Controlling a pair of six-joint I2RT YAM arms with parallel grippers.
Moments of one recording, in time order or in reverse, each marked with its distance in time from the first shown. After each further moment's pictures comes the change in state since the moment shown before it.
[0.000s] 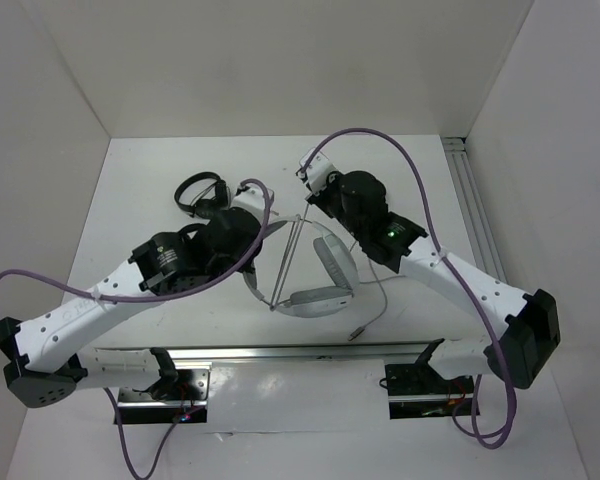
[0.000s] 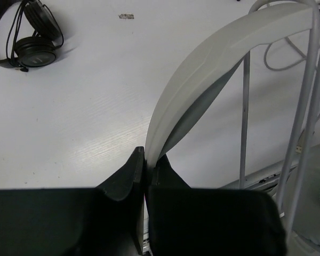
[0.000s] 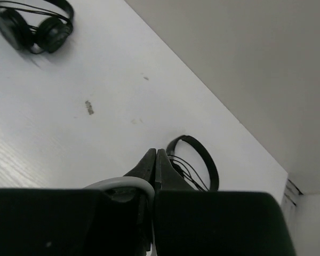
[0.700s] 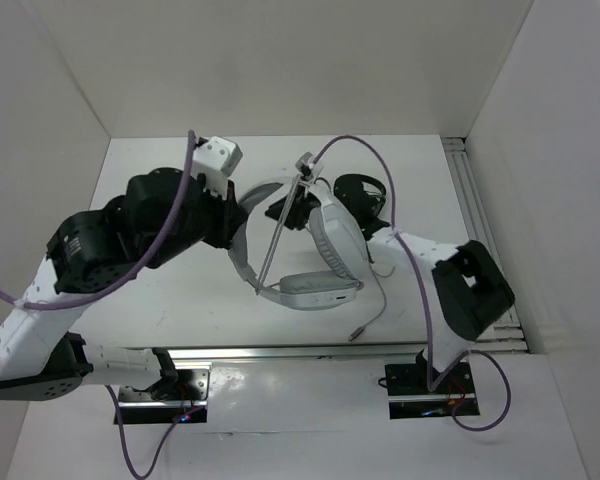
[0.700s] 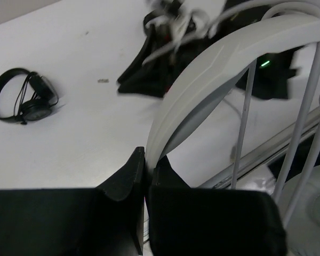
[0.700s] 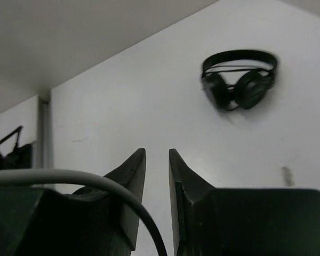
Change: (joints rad) left arm -0.042 0.054 0.542 -0.227 0.051 0.066; right arm -0.157 0.281 -0.141 0.617 -0.863 0.684
